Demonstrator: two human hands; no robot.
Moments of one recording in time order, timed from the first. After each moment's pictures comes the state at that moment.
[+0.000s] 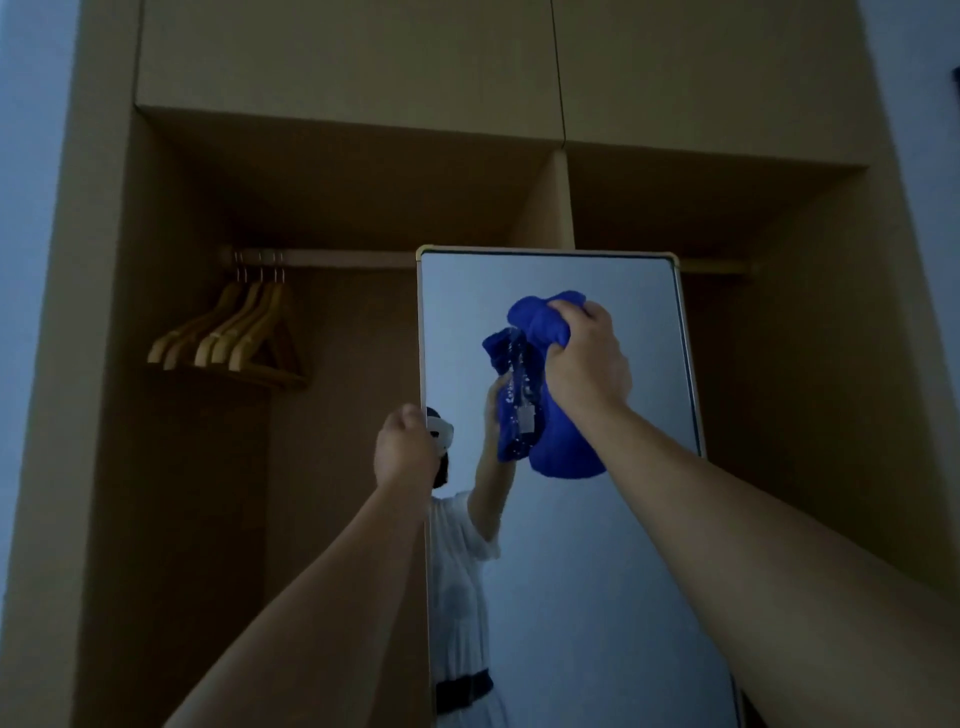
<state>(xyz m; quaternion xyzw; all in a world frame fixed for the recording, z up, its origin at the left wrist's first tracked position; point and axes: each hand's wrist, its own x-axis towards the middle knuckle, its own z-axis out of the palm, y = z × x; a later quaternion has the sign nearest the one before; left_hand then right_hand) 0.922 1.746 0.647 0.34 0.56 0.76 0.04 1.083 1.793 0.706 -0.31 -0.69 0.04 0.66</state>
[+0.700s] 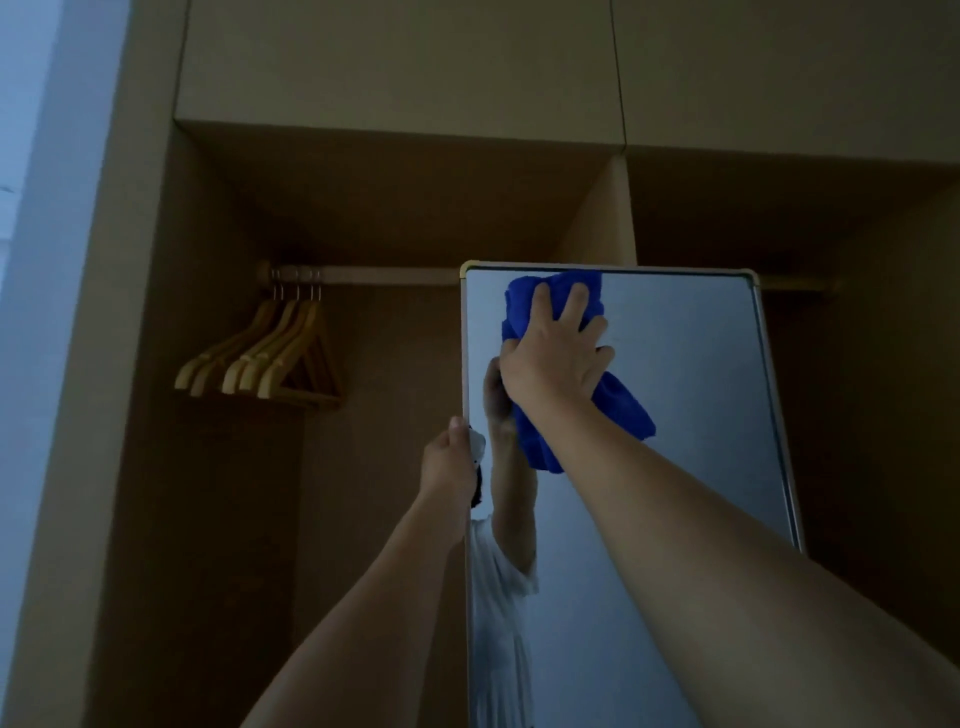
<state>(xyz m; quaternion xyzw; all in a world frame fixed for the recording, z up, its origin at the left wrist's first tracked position) 0.900 1.768 0.670 0.39 0.54 0.74 0.12 0.982 1.804 0.753 -0.42 -0.66 -0.11 0.61</state>
